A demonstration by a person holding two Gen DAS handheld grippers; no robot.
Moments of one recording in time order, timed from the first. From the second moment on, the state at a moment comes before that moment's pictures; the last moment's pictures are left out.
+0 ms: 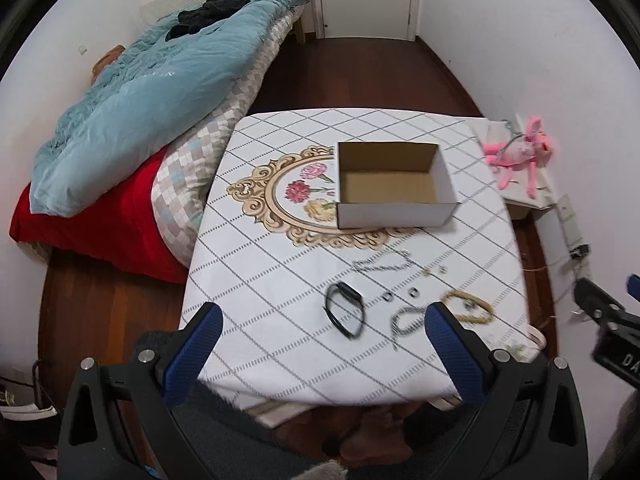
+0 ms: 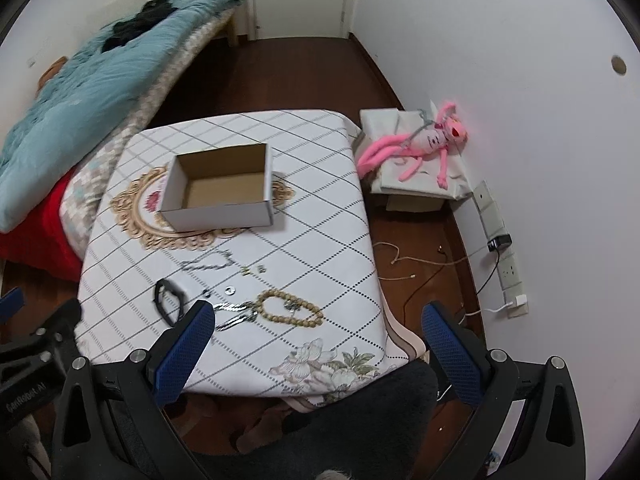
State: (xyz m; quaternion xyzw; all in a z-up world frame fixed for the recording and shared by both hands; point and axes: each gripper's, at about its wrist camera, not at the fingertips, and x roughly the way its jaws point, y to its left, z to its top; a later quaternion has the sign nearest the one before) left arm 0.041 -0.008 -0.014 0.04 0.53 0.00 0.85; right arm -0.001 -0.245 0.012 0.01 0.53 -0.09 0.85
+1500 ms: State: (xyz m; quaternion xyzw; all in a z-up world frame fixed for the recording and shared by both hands) left arm 0.098 0.012 -0.202 0.01 0.63 -0.04 0.78; right arm 0.037 -0.270 -0.215 0.12 0.62 -0.07 0.78
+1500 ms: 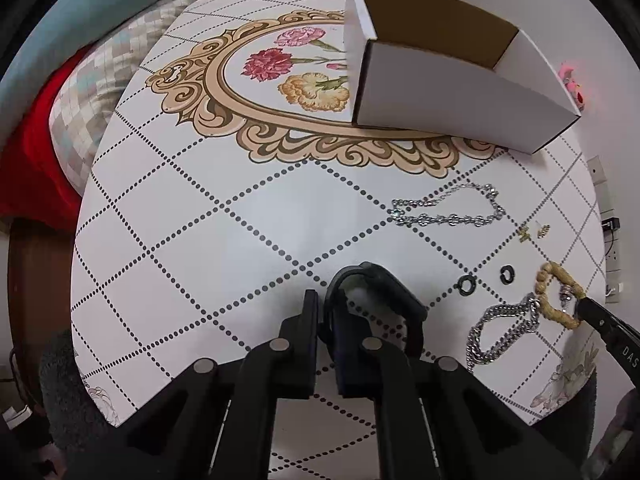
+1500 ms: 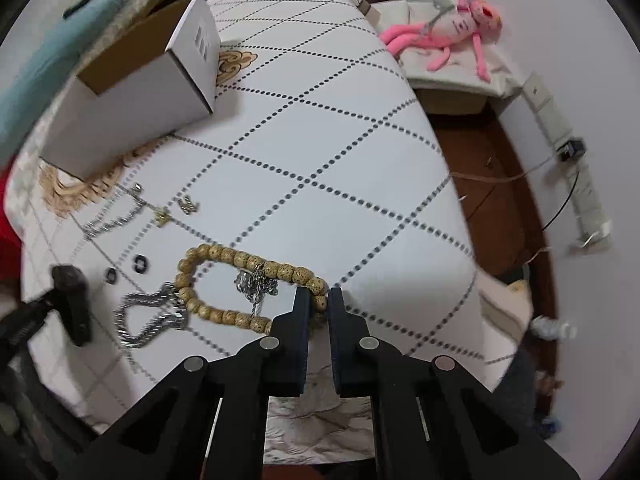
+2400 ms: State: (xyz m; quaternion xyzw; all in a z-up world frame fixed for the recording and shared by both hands) left arm 0.138 0.000 -0.080 -0.01 0.54 -0.09 0.84; right arm 0.078 -0.224 -0.060 0.14 0.49 0.07 0.86
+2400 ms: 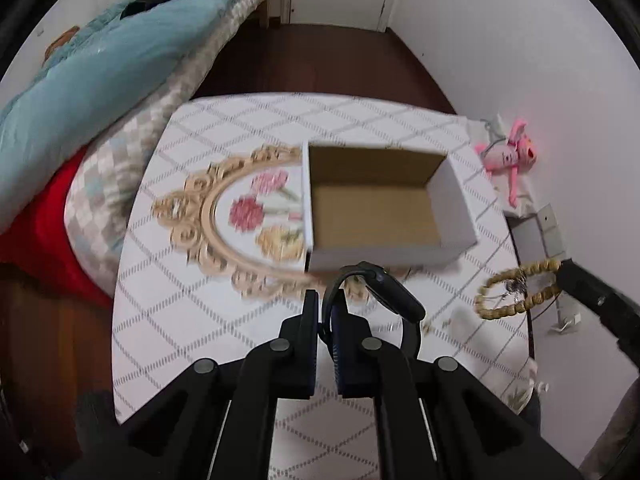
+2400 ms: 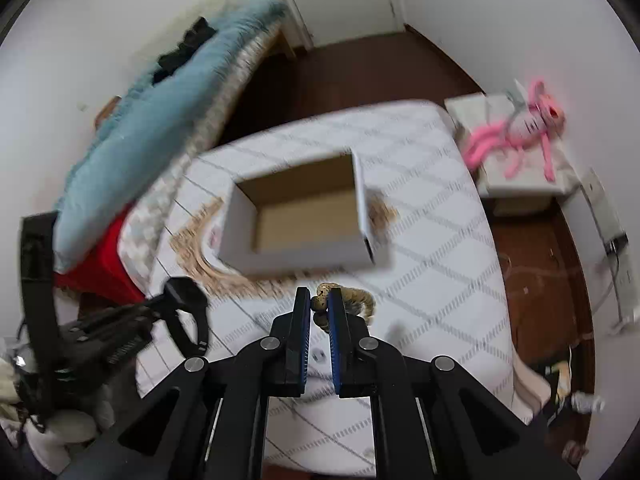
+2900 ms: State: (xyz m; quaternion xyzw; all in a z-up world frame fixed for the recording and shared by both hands) left arm 0.249 -0.021 -0.104 0.00 0.57 -0.11 0.81; right arm 0.214 -0.194 -0.068 0.09 0.51 0.08 0.85
